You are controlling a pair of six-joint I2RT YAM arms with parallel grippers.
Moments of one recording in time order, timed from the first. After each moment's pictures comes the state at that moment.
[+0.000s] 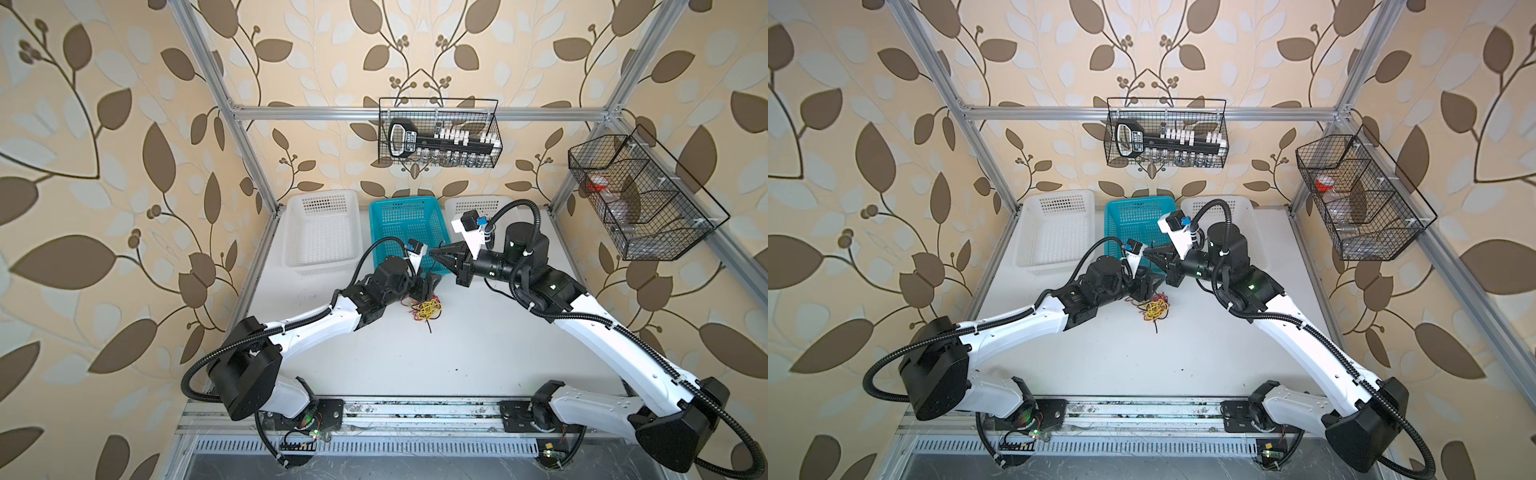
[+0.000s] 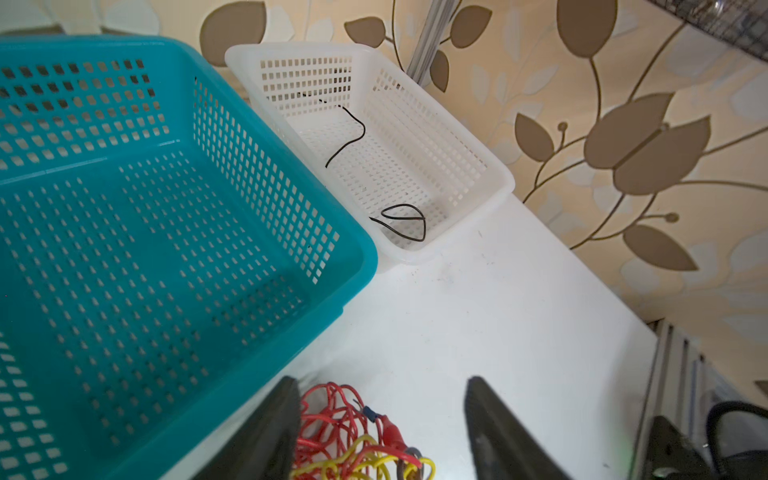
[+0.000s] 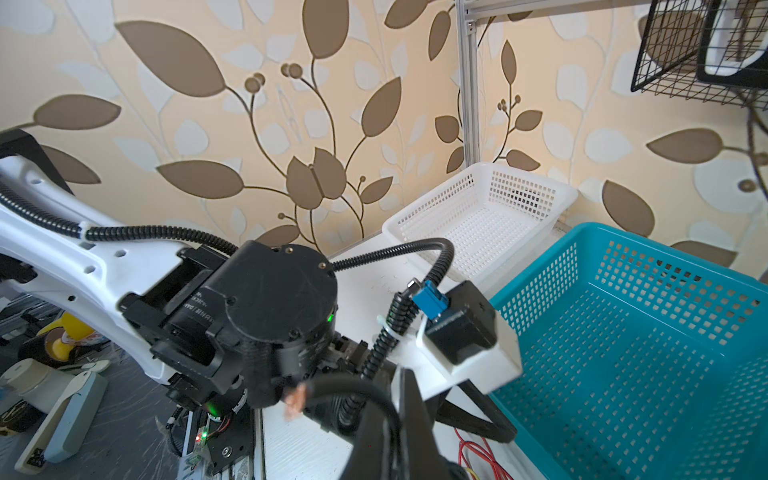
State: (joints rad) left arm -0.77 1.45 0.93 0.13 0.07 -0.35; right arm 0.57 1.16 1.15 -0.19 -0.51 0.09
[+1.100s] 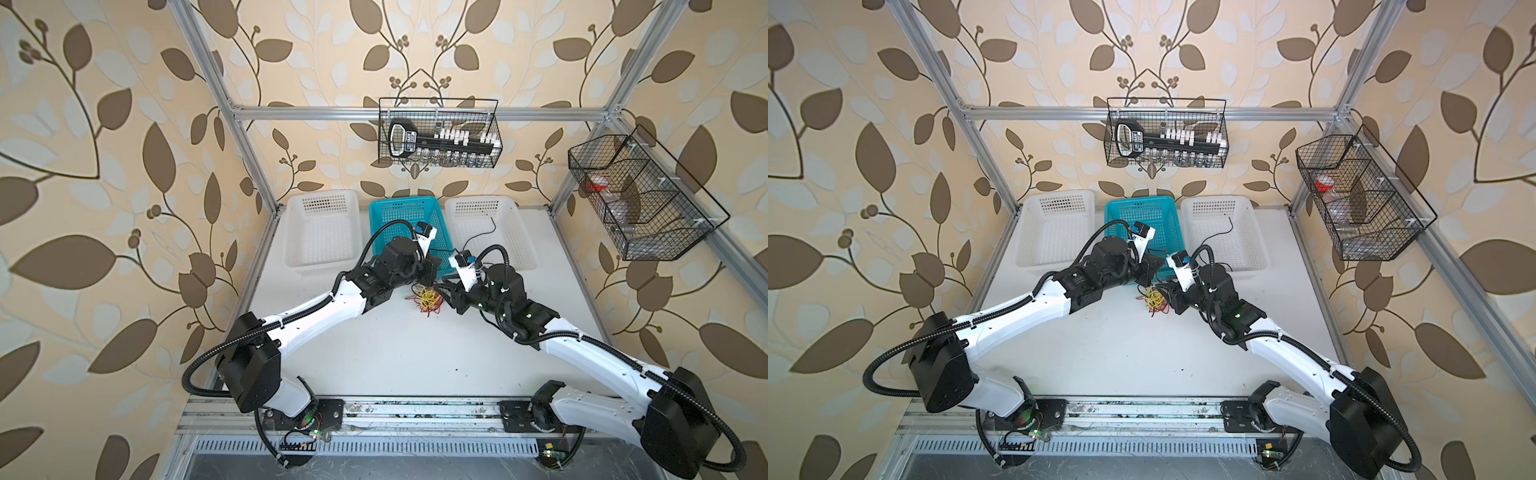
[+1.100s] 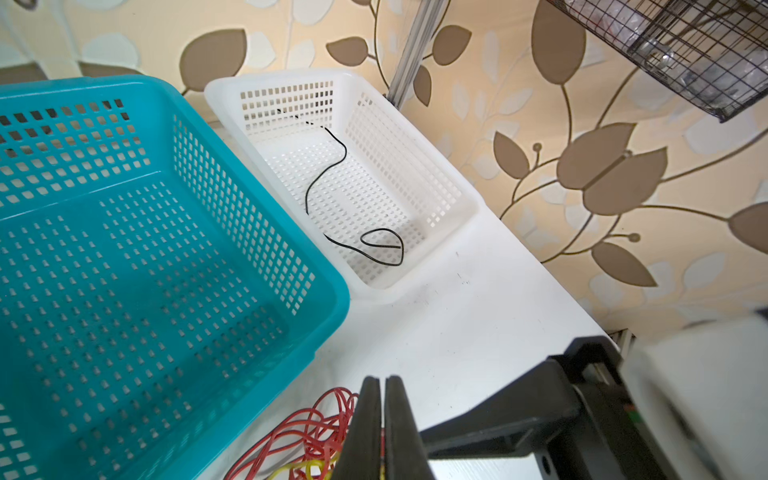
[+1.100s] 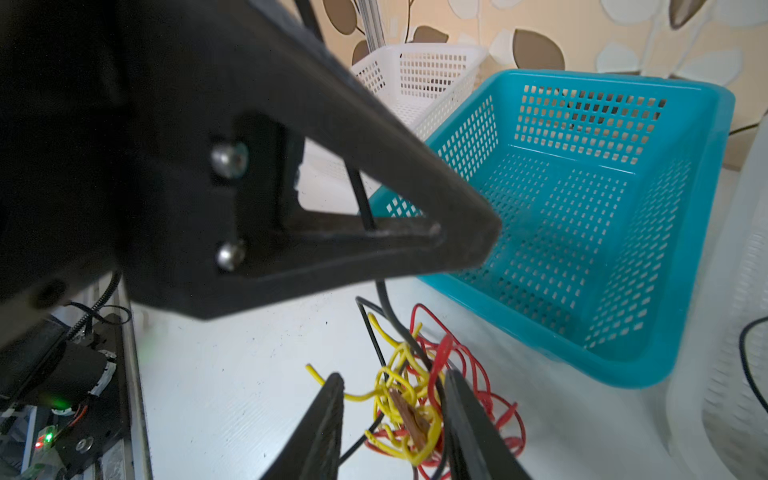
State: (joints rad) left arm -0.77 1.48 1.15 -0.08 0.13 -0.36; right arm 0.59 1.14 0.68 0.09 -0.24 0.11
